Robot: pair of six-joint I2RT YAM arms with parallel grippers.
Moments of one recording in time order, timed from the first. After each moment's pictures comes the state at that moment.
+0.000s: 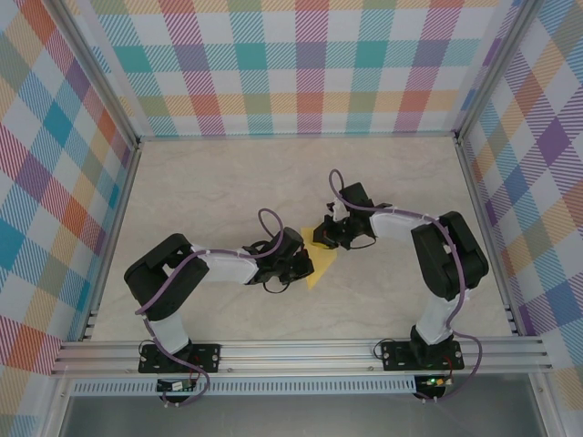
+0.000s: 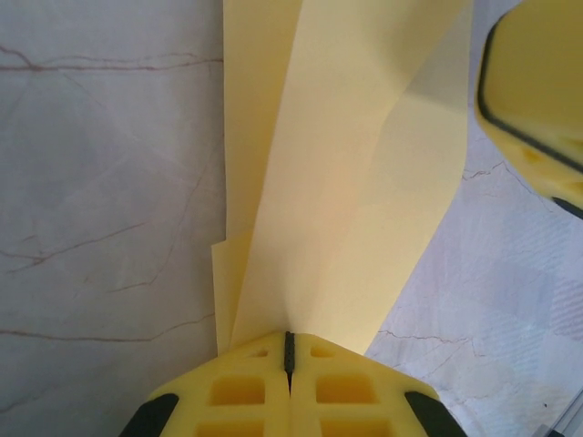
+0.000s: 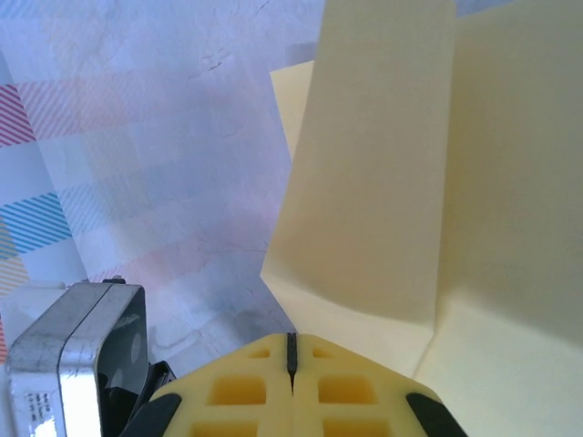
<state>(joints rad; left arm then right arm) -0.87 1.76 0.80 0.08 0.17 -1.10 0.46 1.80 0.99 -0.27 -0.68 0.73</state>
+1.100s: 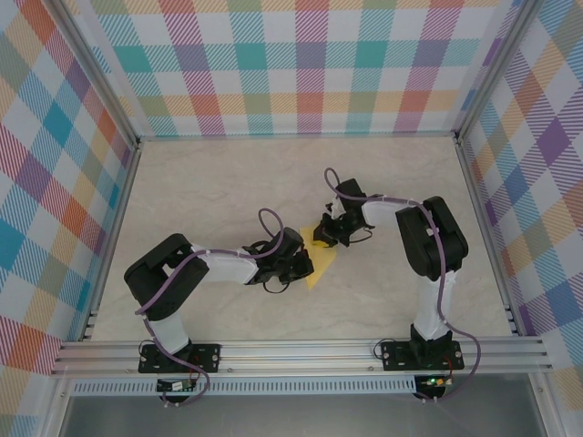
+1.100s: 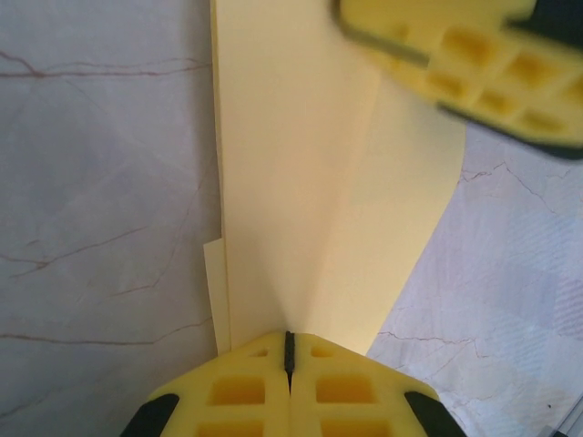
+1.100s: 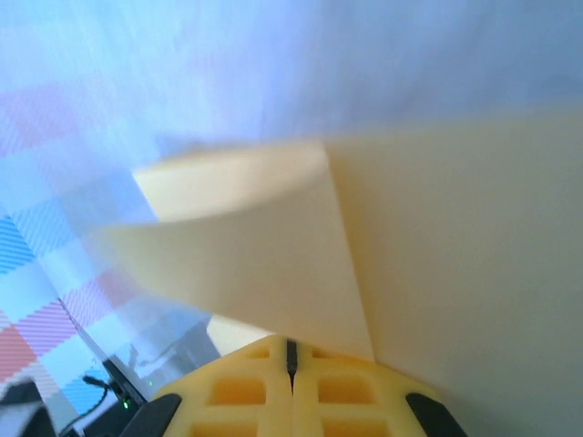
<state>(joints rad) -0.87 1.76 0.80 0.08 0.17 -1.10 0.41 1.99 1.16 -0.38 -0.66 0.69</state>
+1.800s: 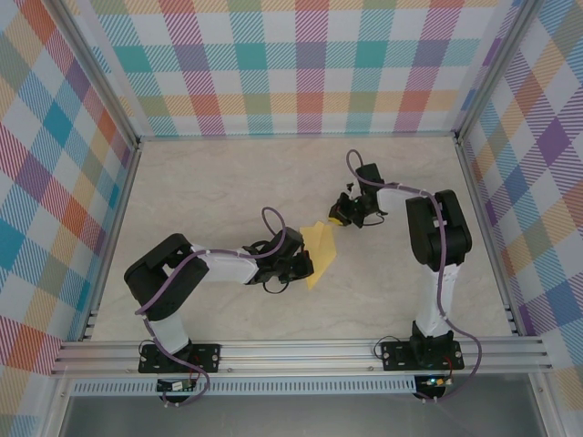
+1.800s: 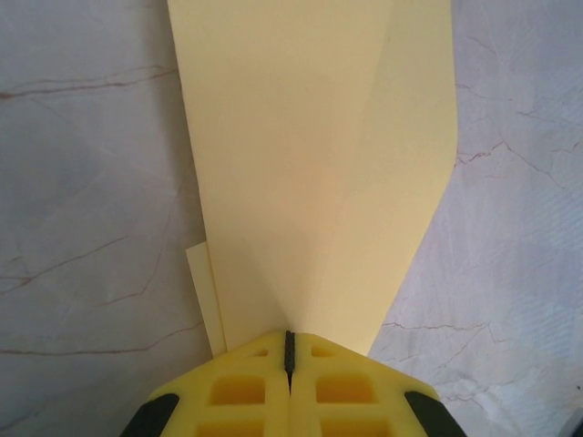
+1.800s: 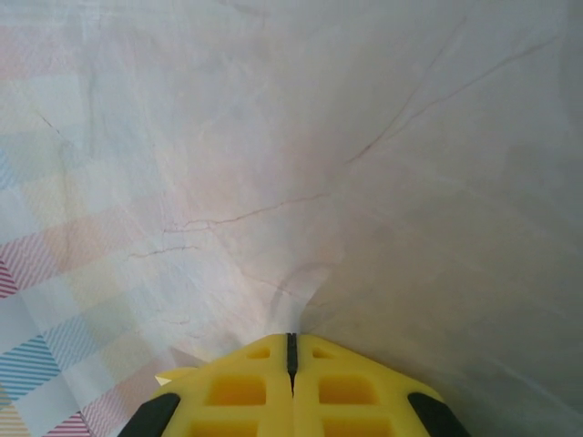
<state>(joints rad) -0.87 1.76 0.80 0.07 0.17 -1.00 0.27 2.04 1.26 -0.33 -0.59 0.71</state>
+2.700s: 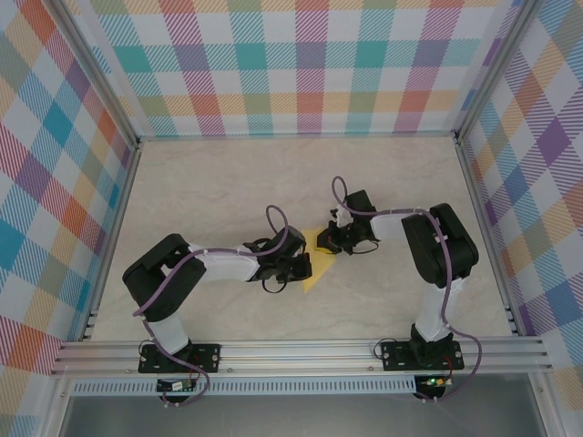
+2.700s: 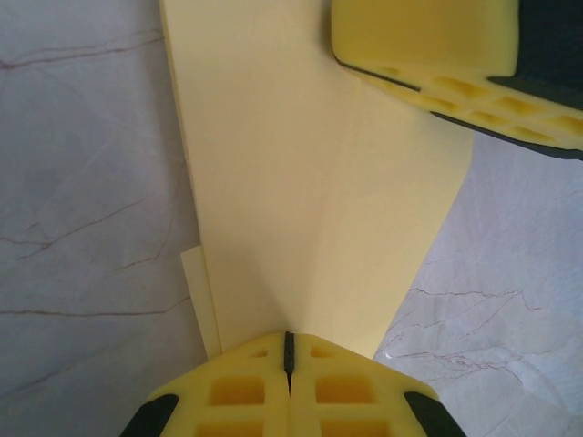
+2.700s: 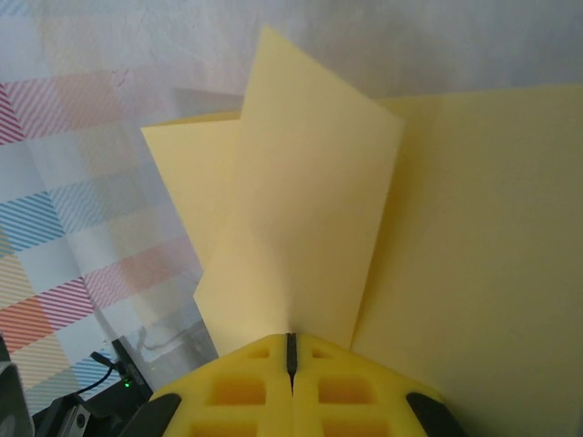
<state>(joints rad) -0.87 1.75 0.84 -0.06 0.18 -0.92 0.41 1.91 0.95 -0.14 -0.73 0.68</state>
